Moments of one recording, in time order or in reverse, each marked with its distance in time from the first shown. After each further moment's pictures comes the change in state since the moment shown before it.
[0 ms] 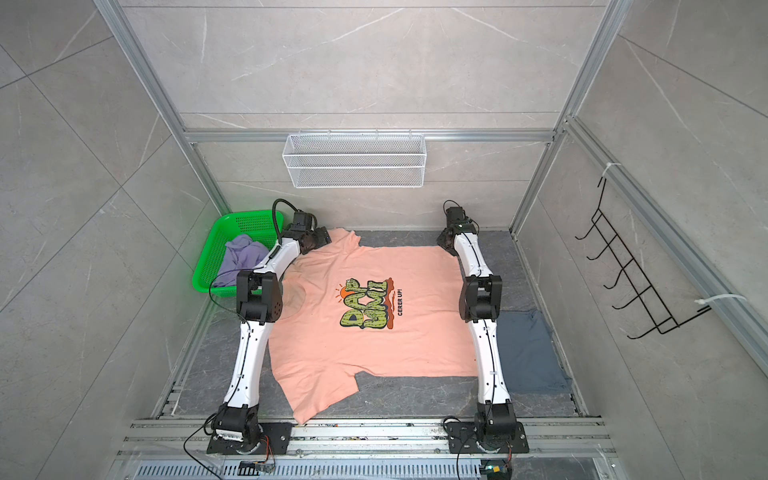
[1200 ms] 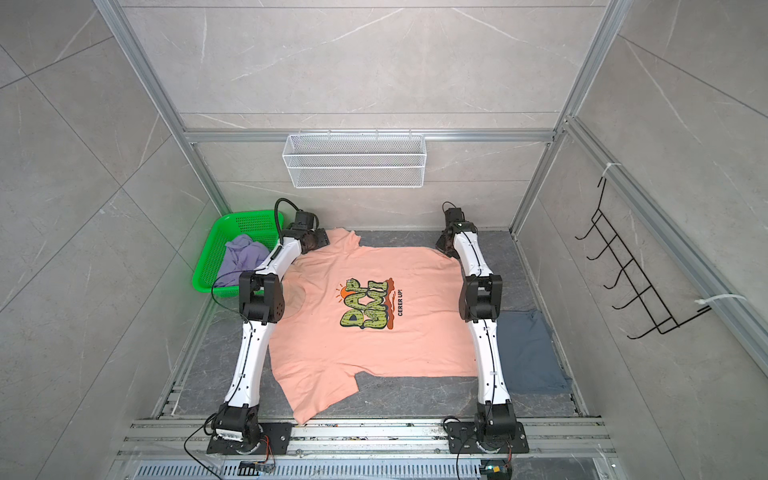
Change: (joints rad) left arm -0.022 0.035 0.079 -0.080 -0.060 0.034; right arm 0.004 -0.027 -0.019 -0.100 -0.029 -0.042
